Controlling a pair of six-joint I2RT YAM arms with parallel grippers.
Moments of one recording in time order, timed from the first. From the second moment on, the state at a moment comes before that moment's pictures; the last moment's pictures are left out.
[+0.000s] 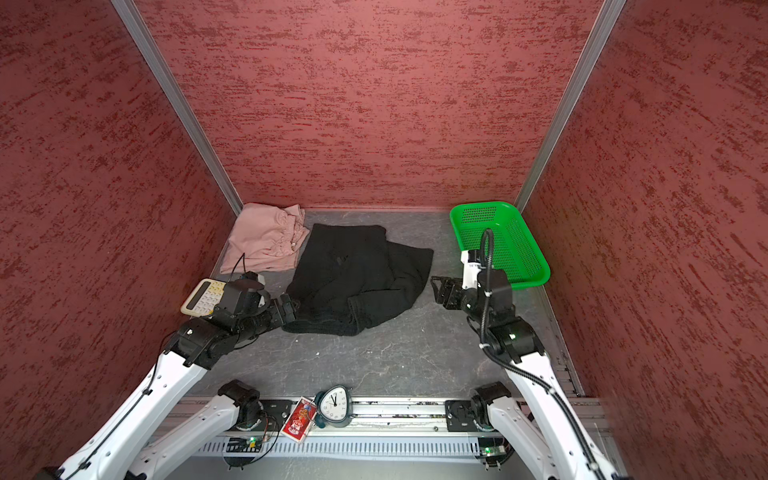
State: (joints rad) left arm -0.42 0.79 0.85 -0.96 -0.11 -0.75; right arm 0.31 0.85 0.78 -0.47 -0.23 0.43
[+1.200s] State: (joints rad) left arm -0.53 1.08 0.69 -0.74 -0.19 -0.65; right arm 0.95 1.72 1.10 -0.48 0.19 0.44
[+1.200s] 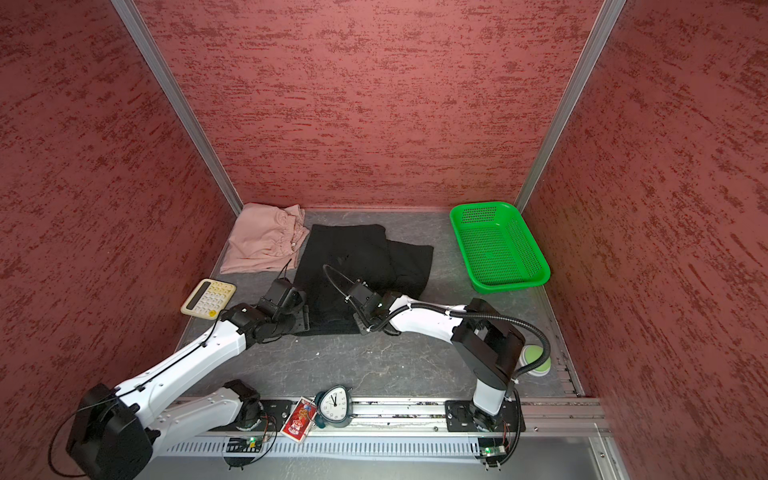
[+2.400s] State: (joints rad) left arm -0.77 1.46 0.88 -0.80 -0.26 -0.48; right arm 0.75 1.33 0.82 -0.32 0.11 0.59
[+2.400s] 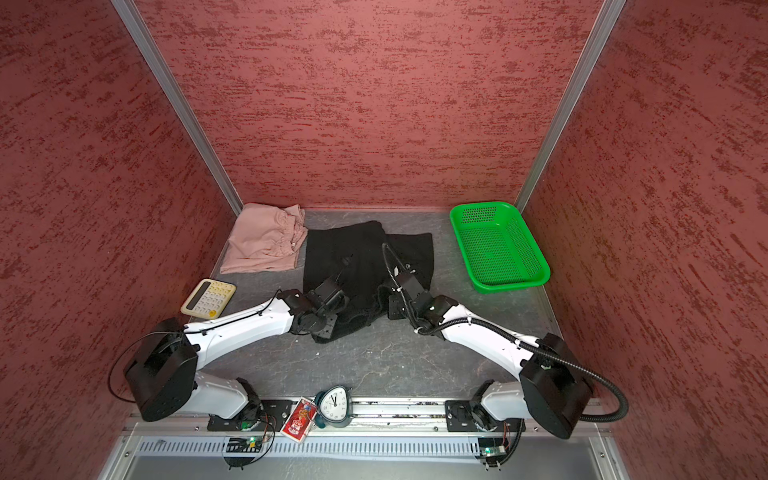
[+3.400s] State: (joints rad) left arm -0.65 1.01 0.94 -0.98 -0.16 -0.73; right arm 0.75 1.00 0.71 -0.48 0.11 0.67
